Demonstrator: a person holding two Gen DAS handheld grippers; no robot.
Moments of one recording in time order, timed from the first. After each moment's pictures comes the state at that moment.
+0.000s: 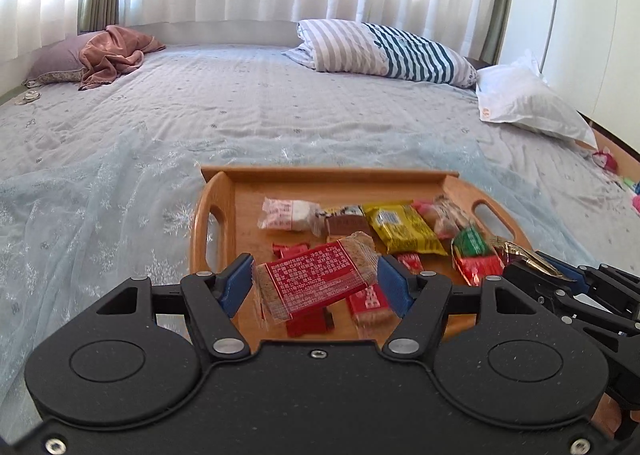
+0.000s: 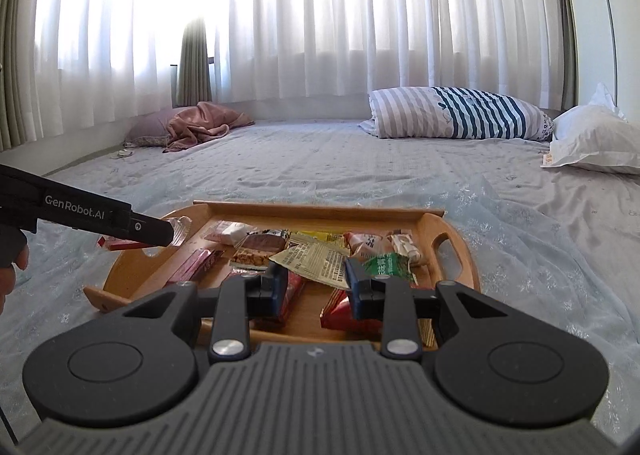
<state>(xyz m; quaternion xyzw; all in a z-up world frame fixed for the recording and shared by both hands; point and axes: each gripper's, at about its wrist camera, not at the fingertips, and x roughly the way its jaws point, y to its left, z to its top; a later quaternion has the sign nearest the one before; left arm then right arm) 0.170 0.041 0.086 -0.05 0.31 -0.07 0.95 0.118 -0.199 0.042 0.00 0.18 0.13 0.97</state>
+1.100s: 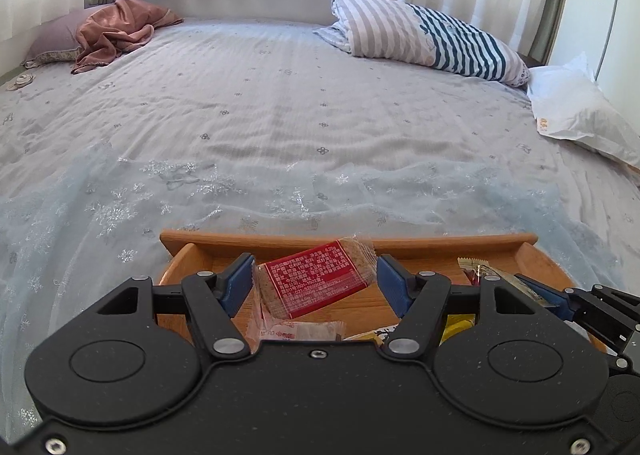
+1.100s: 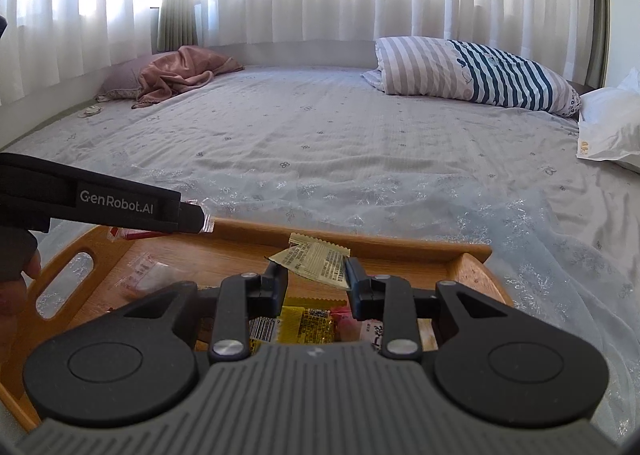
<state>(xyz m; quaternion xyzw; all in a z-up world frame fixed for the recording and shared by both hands) 0.359 0.023 0.057 -0.06 0.35 -0.02 0.93 0.295 -0.169 0.033 -0.03 0.28 0.12 0.95</state>
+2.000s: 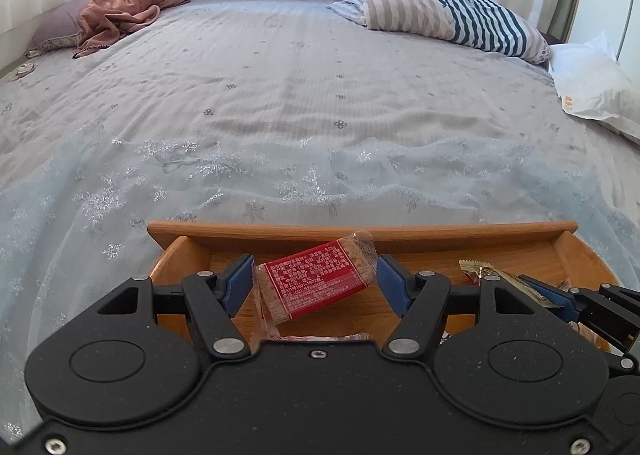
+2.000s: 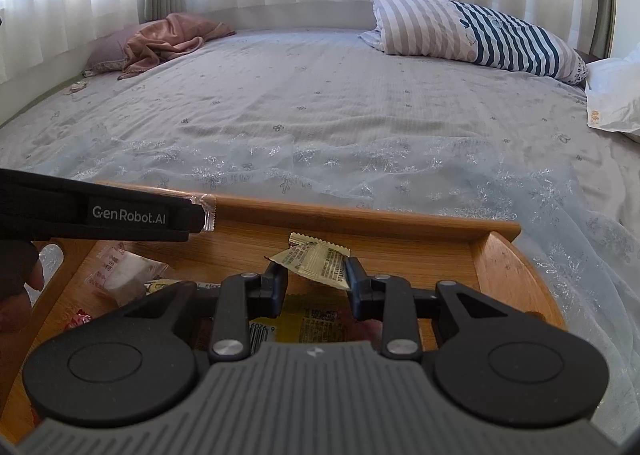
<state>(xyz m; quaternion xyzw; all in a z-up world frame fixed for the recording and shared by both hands) 0.393 0.022 0.026 -0.05 0.38 0.00 0.92 0.331 -0.158 0.011 -0.03 0.33 0.12 0.94</state>
